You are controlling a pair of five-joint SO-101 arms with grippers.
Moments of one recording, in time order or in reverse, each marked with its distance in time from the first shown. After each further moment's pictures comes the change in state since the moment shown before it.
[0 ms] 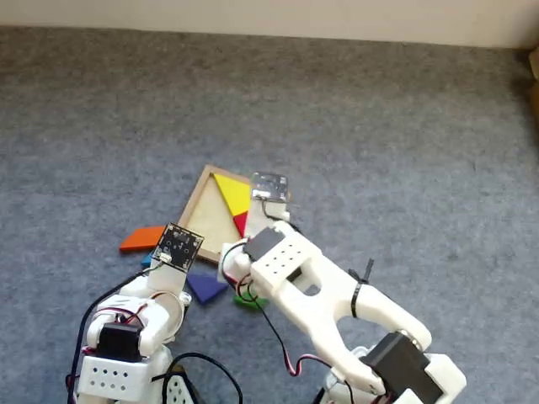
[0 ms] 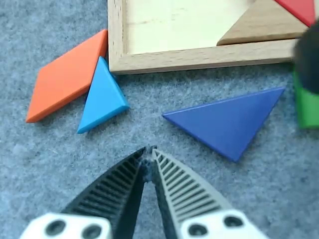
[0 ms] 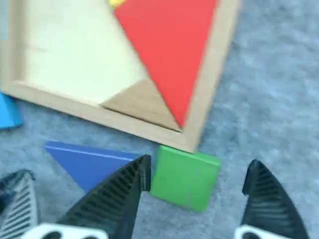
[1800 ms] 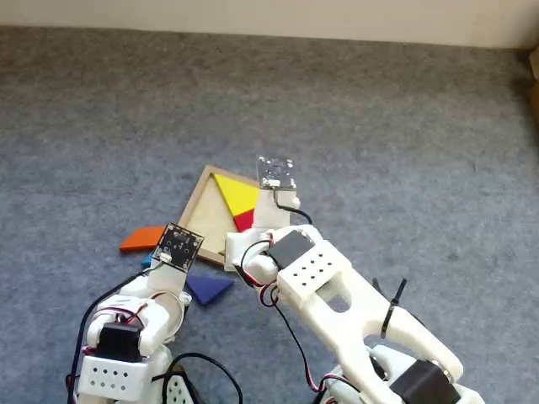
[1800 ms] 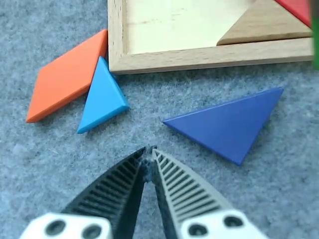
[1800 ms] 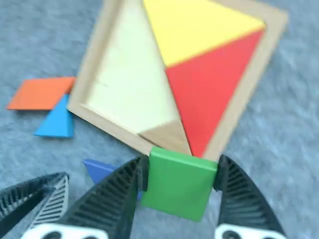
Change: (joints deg) left arm 0.0 0.0 0.0 0.0 0.0; right arm 4.2 -12.4 5.0 -7.5 12.7
